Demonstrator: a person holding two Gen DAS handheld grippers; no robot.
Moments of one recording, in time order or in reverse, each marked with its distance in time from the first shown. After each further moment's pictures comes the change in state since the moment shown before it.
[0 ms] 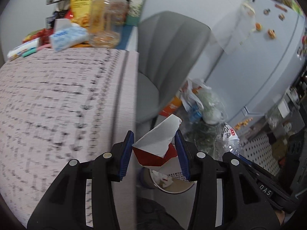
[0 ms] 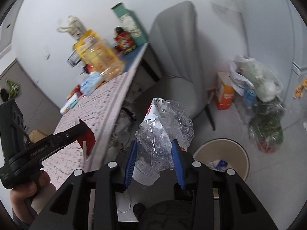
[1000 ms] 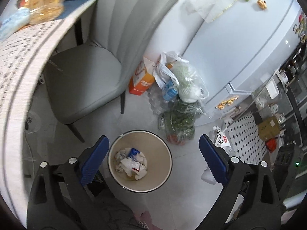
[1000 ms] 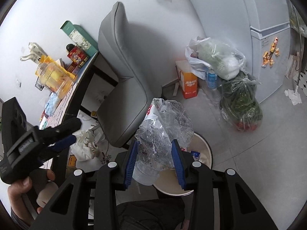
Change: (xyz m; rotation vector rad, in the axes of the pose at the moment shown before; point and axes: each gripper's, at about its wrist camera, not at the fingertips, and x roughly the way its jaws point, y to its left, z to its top) left arm 0.100 -0.084 -0.014 0.042 0.154 -0.131; right arm 0.001 -0.145 -0.016 0.202 0.002 -0.119
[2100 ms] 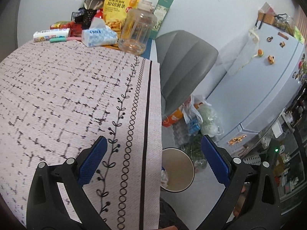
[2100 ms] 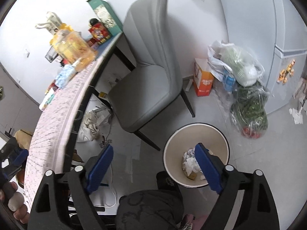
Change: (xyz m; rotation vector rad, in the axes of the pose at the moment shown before) left arm -0.195 0.125 -0.068 -0.181 -0.299 0.115; right arm -0.004 0.107 -0.027 -0.180 0.051 -0.011
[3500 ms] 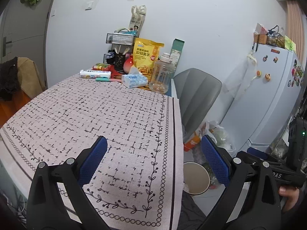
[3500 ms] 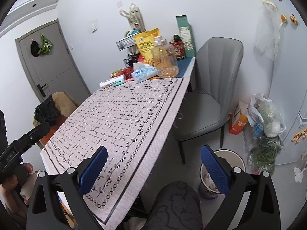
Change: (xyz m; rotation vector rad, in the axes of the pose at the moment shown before) left arm -0.202 0.021 -0.049 0.039 -0.273 0.171; right arm -0.162 0.167 -0.061 -0.394 -0.114 0.198
